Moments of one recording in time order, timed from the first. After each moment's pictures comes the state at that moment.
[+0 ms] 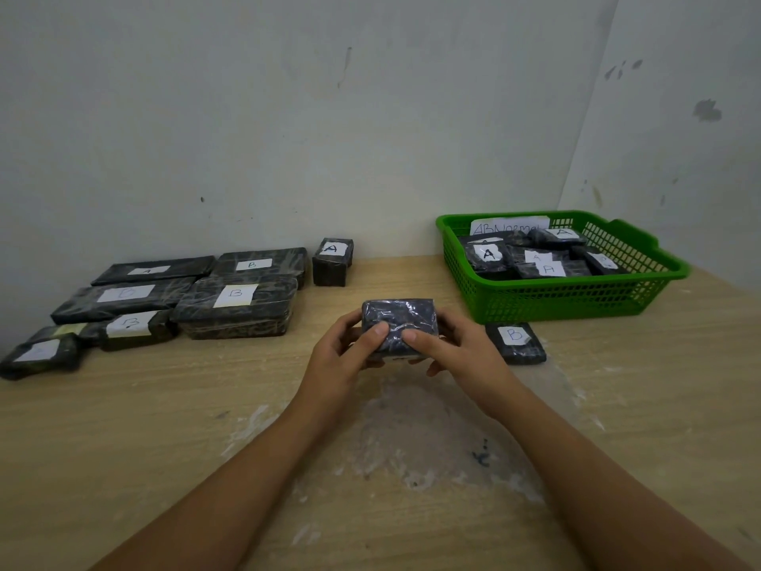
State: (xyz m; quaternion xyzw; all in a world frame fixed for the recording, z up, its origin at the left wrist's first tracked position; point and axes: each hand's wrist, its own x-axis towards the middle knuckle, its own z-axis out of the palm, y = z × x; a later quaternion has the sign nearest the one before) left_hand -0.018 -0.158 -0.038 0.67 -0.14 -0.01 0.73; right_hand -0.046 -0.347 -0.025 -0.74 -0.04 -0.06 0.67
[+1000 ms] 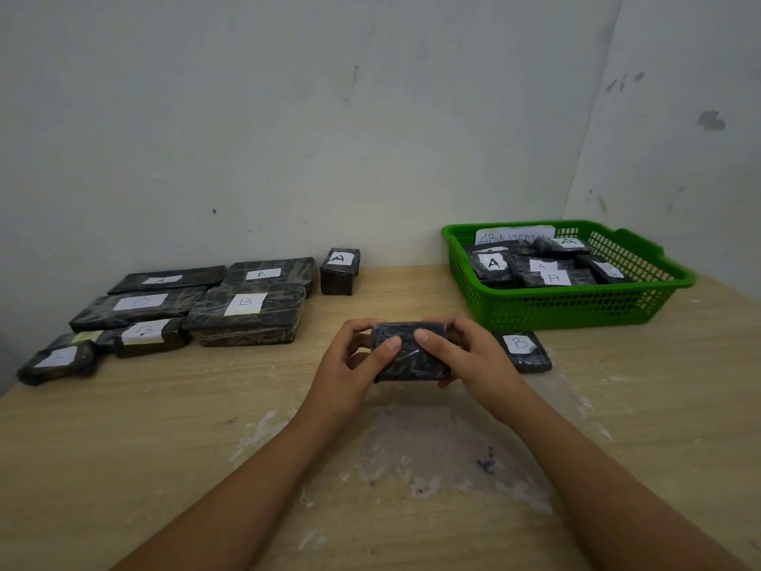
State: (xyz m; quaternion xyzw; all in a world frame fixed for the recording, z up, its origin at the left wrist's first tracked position) left_hand -0.024 -0.158 -0.035 0.69 -0.18 0.02 0.70; right_hand -0.048 -0.350 -0.021 -0.75 -0.03 -0.08 0.66
